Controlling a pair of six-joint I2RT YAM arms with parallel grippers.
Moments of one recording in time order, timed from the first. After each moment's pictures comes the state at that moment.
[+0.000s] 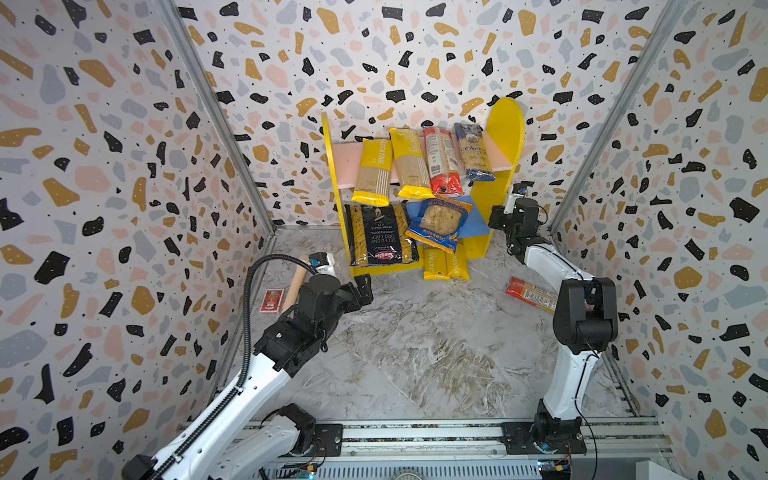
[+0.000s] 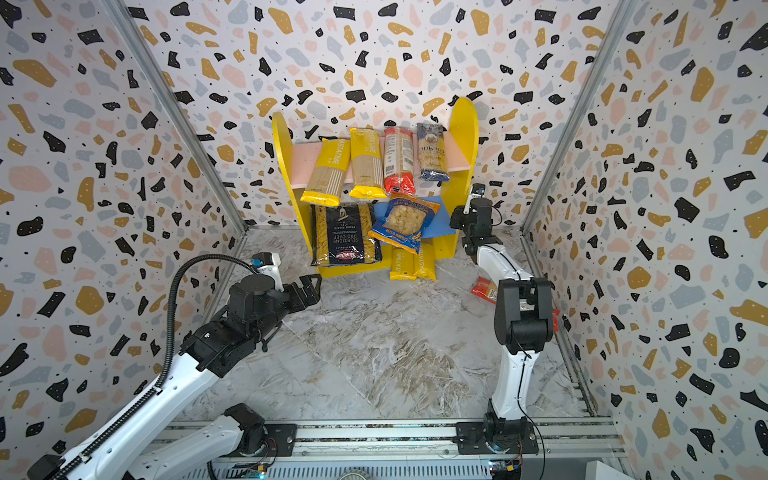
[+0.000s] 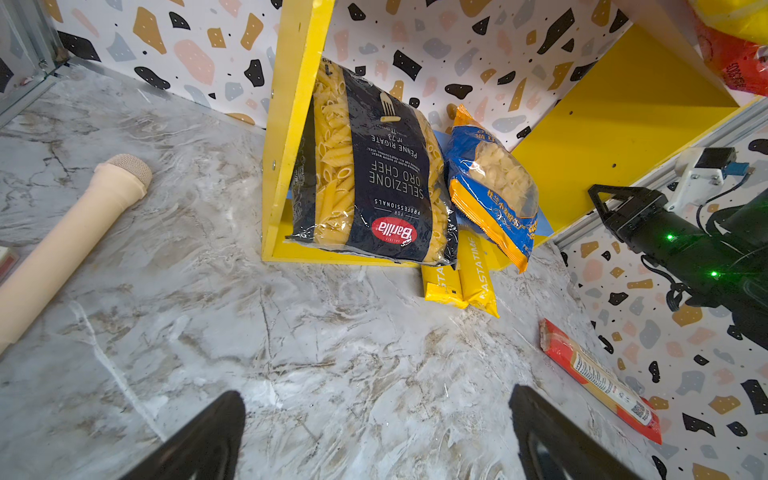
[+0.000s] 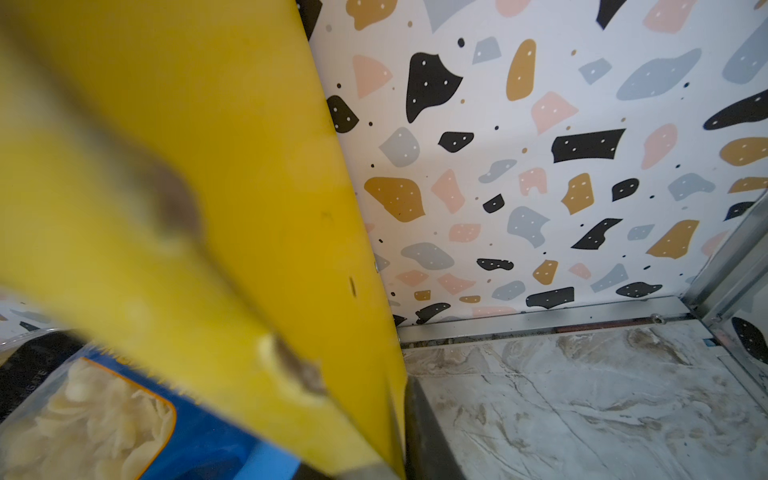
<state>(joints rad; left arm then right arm) -0.54 0.90 0.92 -0.46 -0.25 -0.62 0.11 1.99 1.58 0.17 -0.03 0.22</state>
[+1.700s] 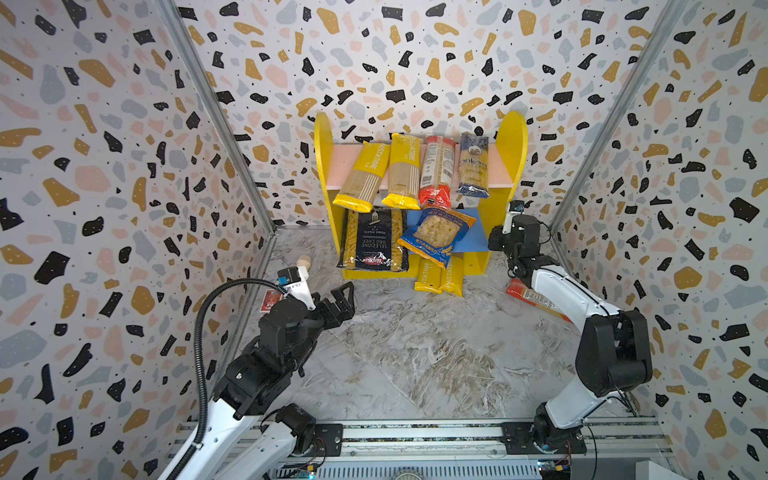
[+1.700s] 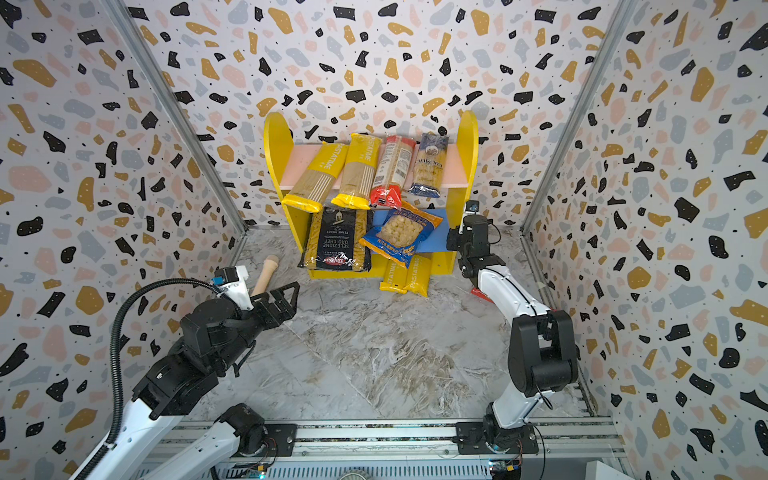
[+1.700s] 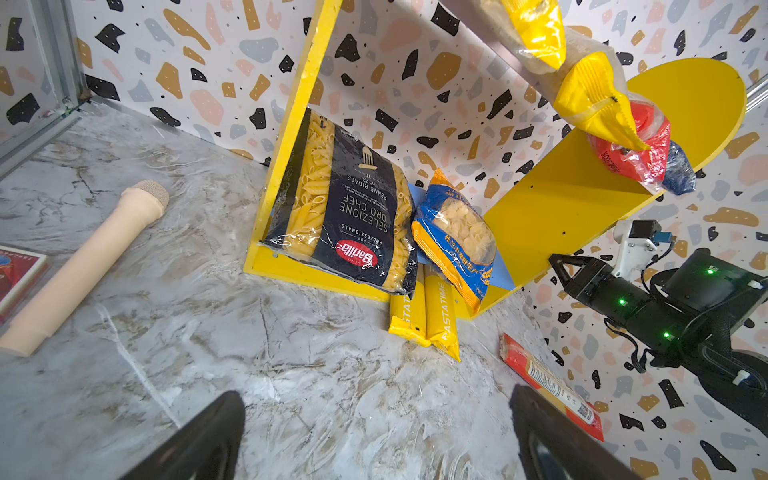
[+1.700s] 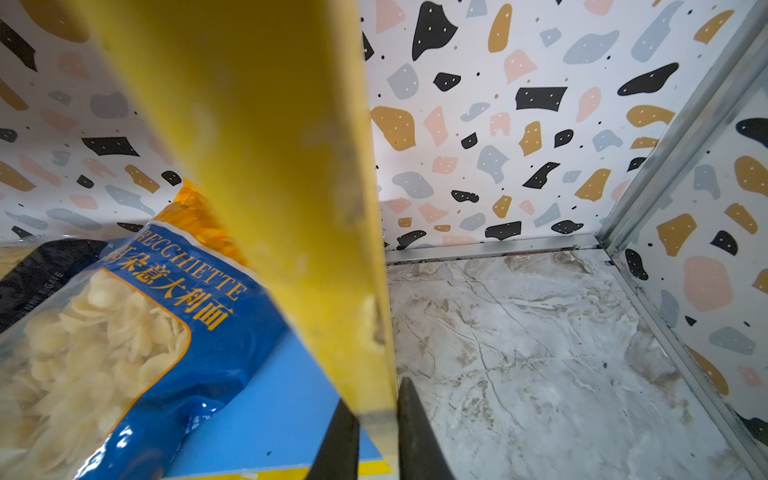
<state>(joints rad) -0.54 0.63 0.89 -0.57 -0.24 -0.64 0.21 1.62 1.25 0.00 0.12 0.17</state>
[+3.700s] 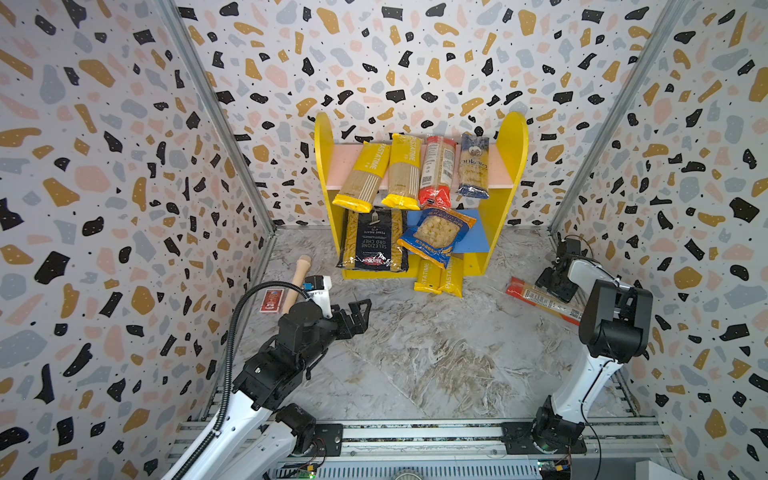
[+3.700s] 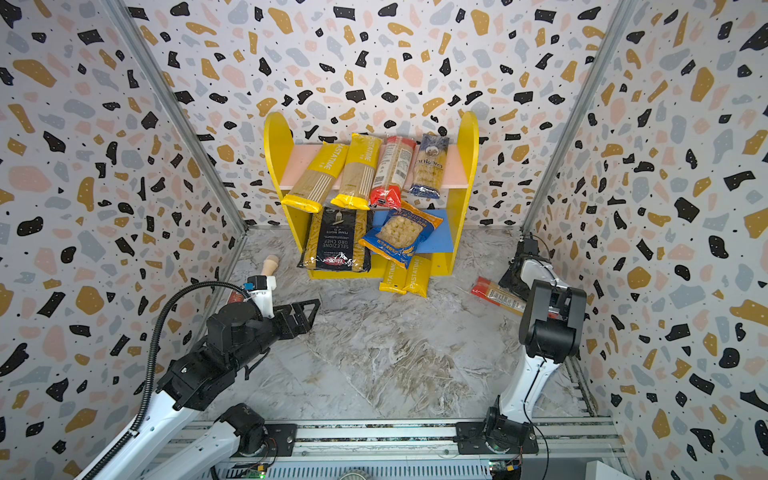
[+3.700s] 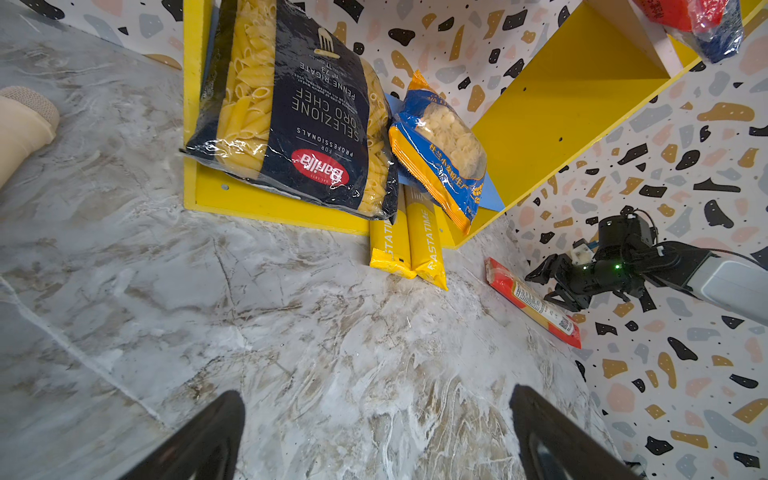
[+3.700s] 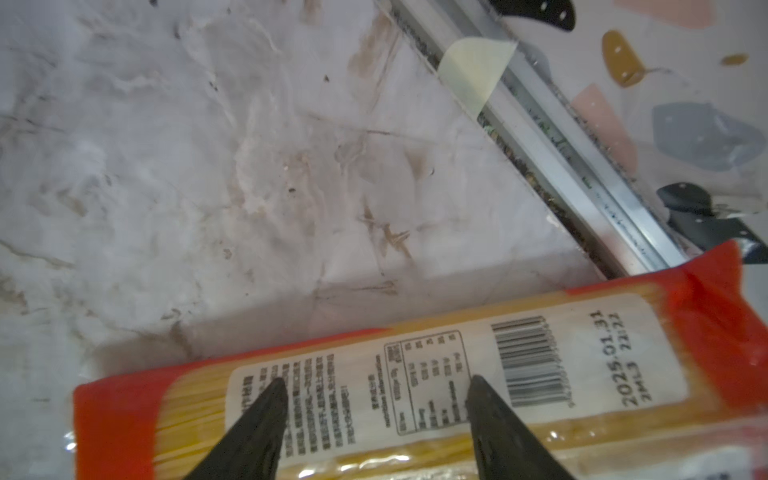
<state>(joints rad) -0.54 0.65 0.76 -0.51 -0.05 -0.61 -0.25 1.94 1.37 -0.61 0.14 0.43</state>
